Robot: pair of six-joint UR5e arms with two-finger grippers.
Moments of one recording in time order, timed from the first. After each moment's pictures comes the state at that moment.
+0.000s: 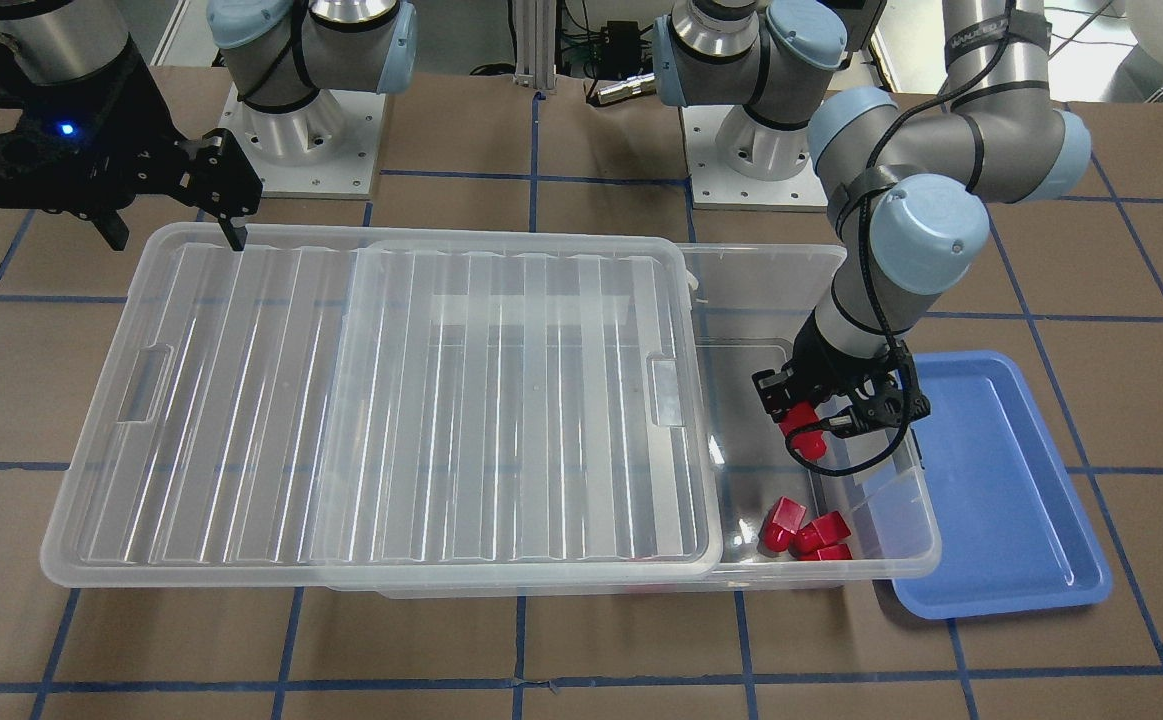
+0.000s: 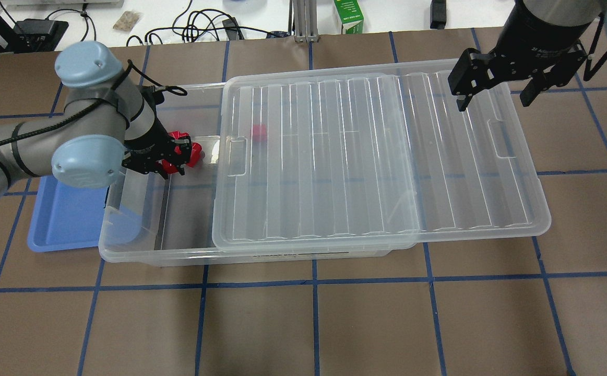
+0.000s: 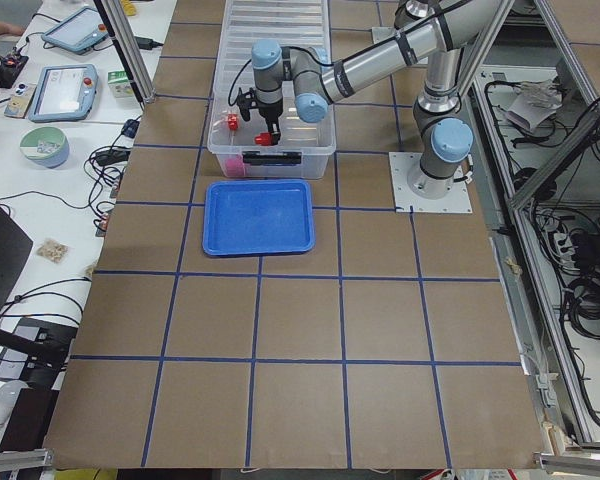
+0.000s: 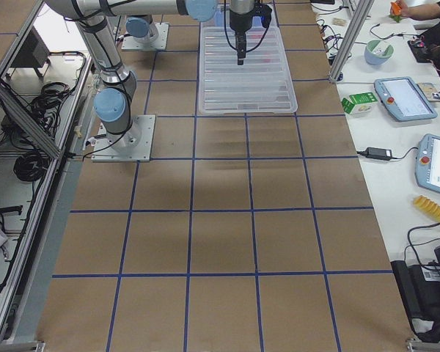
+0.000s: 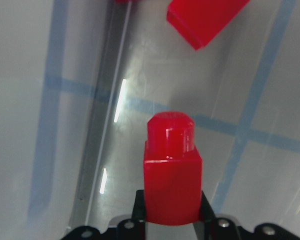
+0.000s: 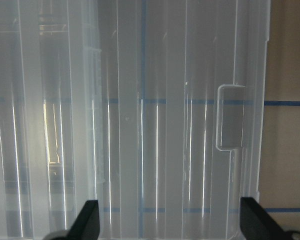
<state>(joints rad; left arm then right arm) -1.48 -1.75 -1.83 -1.14 1.57 -0.16 1.51 -1.59 1.54 -1.55 -1.58 -0.09</state>
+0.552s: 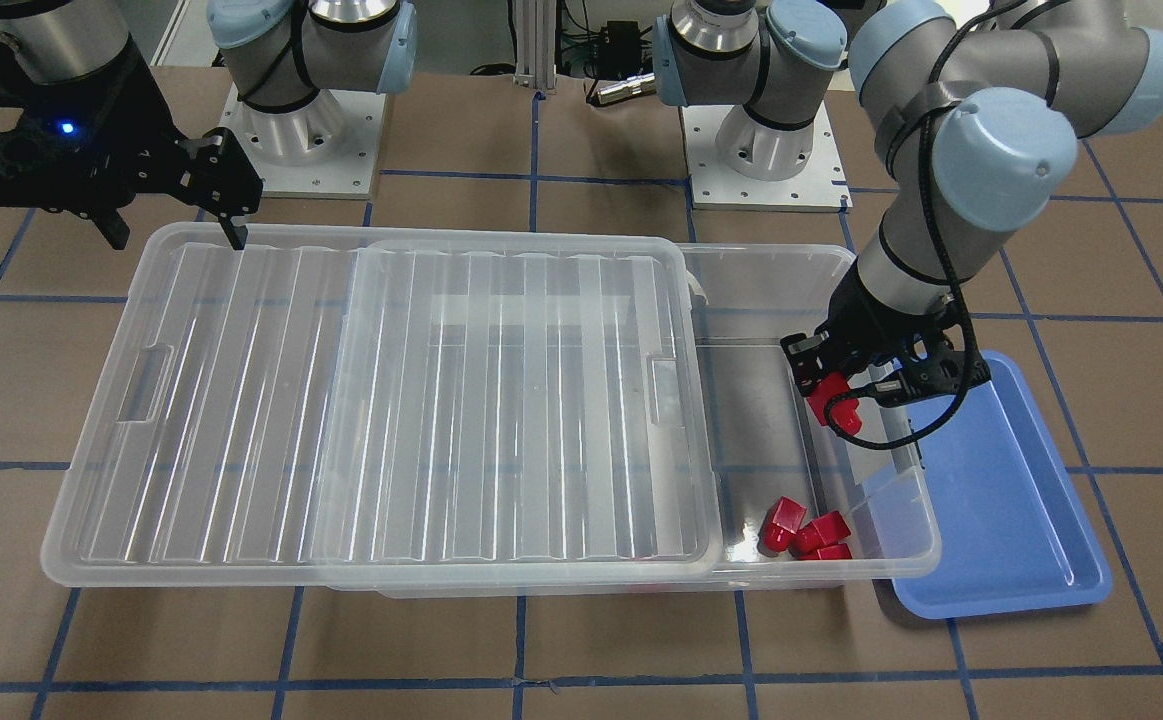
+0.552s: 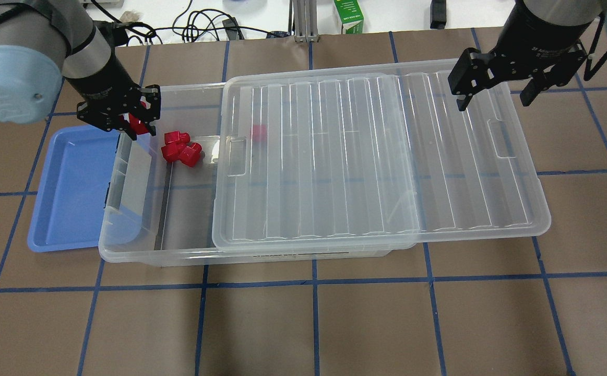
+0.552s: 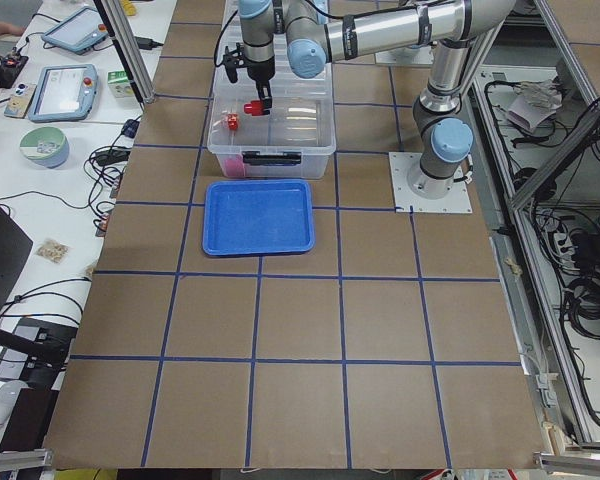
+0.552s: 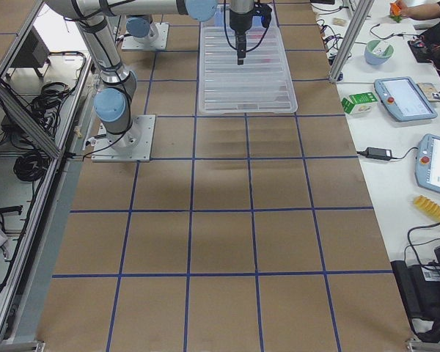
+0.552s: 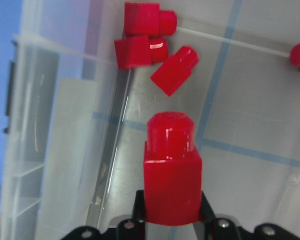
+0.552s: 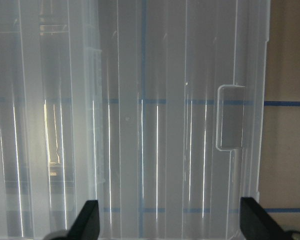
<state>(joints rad) -1.45 -1.70 -1.61 -1.42 1.57 -0.11 1.51 -1.59 1.54 -1.55 -1.58 -0.09</state>
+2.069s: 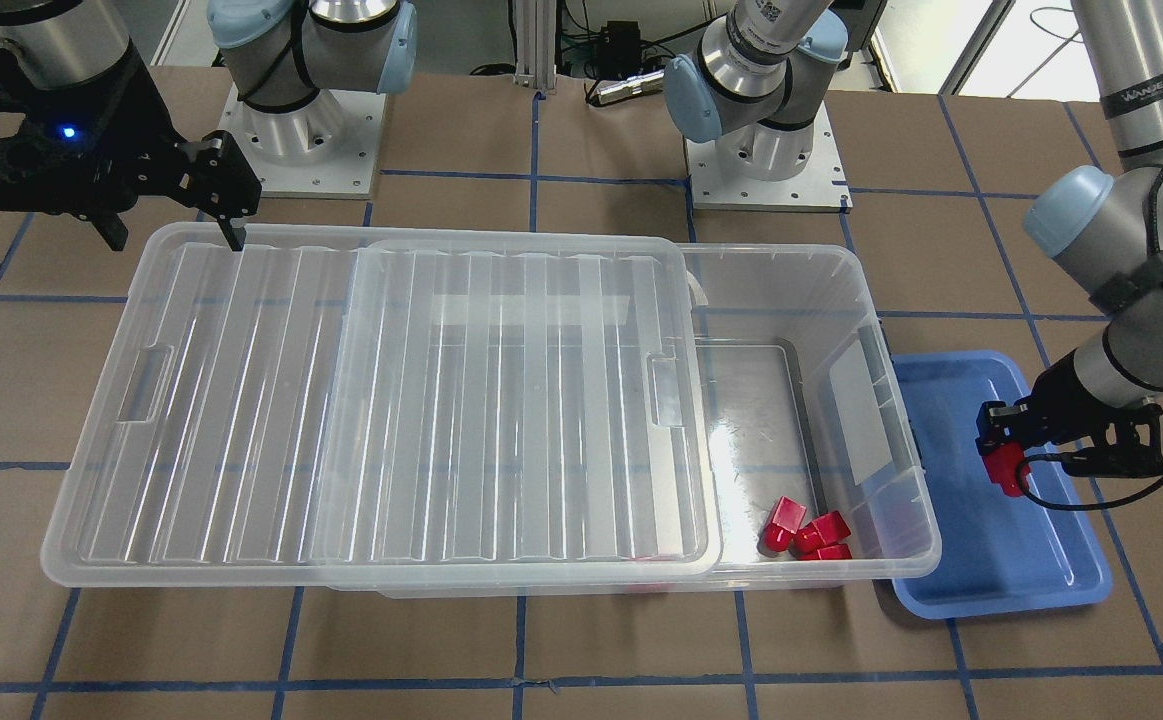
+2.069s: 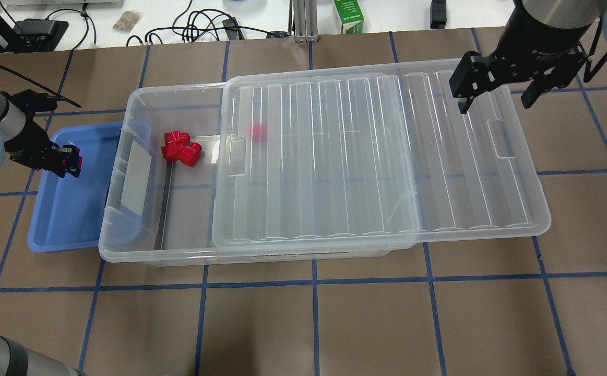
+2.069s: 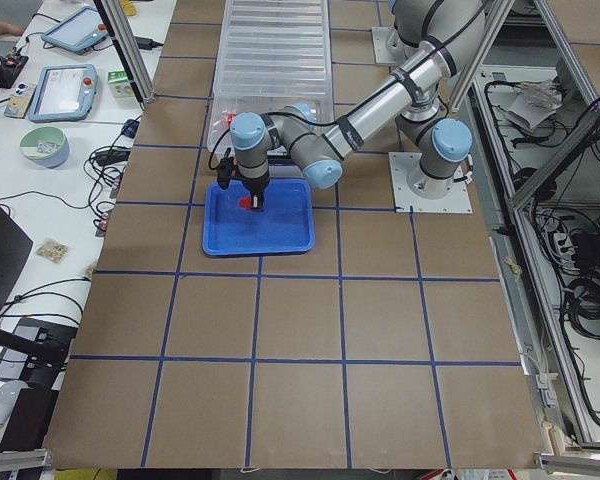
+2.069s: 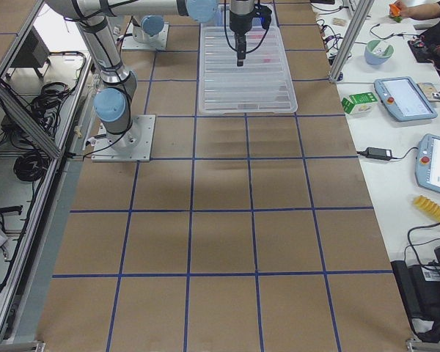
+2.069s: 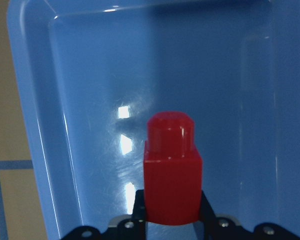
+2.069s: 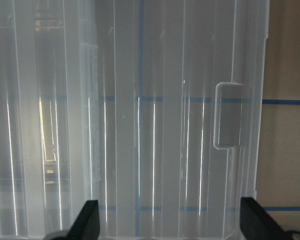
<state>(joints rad) -1.04 -1.93 -1.80 -1.02 1.56 0.54 1.51 -1.59 1.54 -1.55 -1.59 -0.10</state>
